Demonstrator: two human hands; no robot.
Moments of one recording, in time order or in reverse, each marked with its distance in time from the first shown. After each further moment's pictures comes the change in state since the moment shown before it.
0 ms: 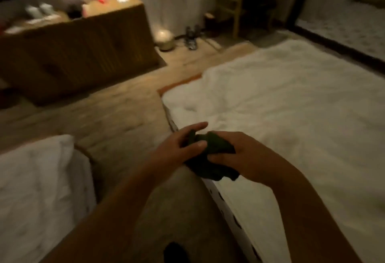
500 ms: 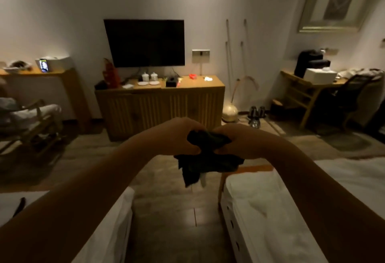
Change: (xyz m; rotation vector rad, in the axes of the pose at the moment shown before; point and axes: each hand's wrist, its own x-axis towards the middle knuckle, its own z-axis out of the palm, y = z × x) left_hand -0.005 0.189 -0.356 0.999 0.265 0.080; right_hand 0.289 -0.315 0.009 -0.659 -0.264 -0.461
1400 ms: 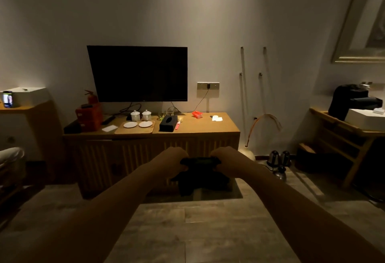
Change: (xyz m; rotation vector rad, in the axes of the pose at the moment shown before) left_hand 0.579 -0.381 -0.100 0.020 0.080 -0.231; right_hand 0.585 0.376 -0.179 -0.148 0.134 0.062
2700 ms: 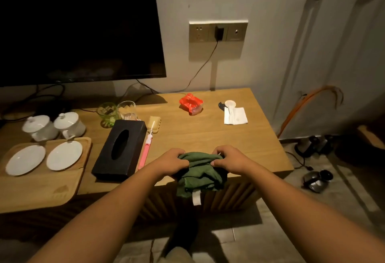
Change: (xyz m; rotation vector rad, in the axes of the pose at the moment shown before) left_hand 0.881 -0.388 0.049 -0.638 -0.351 -0.465; right_hand 0.828 0.490 0.079 0.505 -0.254 0.405
